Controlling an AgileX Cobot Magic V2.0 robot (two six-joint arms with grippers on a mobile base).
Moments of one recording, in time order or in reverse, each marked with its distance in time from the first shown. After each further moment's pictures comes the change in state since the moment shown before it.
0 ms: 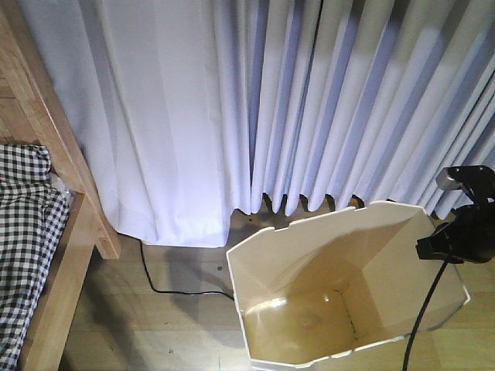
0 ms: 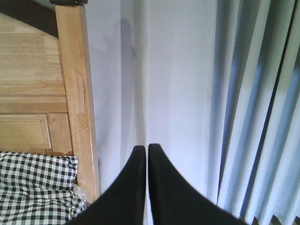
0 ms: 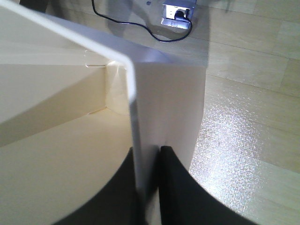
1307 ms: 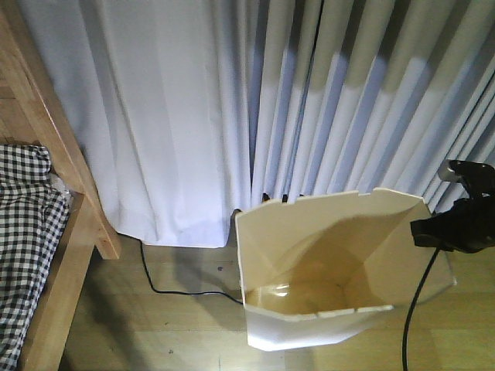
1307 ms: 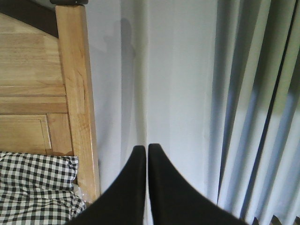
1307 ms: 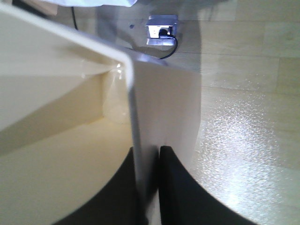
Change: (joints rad) left arm 0.000 0.000 0.000 0.000 0.000 0.000; right arm 0.000 0.145 -0.046 0.193 -0.129 -0.029
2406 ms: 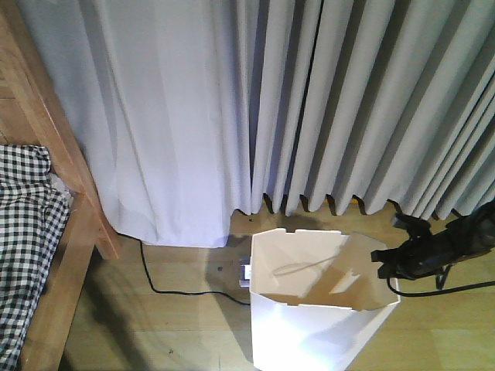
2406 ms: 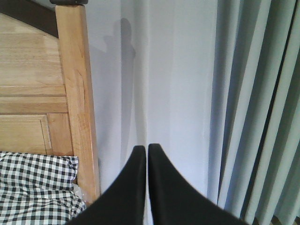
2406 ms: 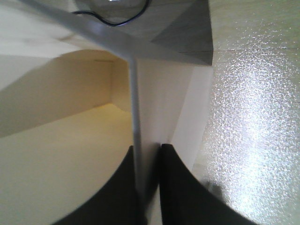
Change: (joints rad) left arm 0.000 0.000 0.000 0.000 0.000 0.000; right arm 0.013 0.992 -0.658 0.127 -0.087 -0.093
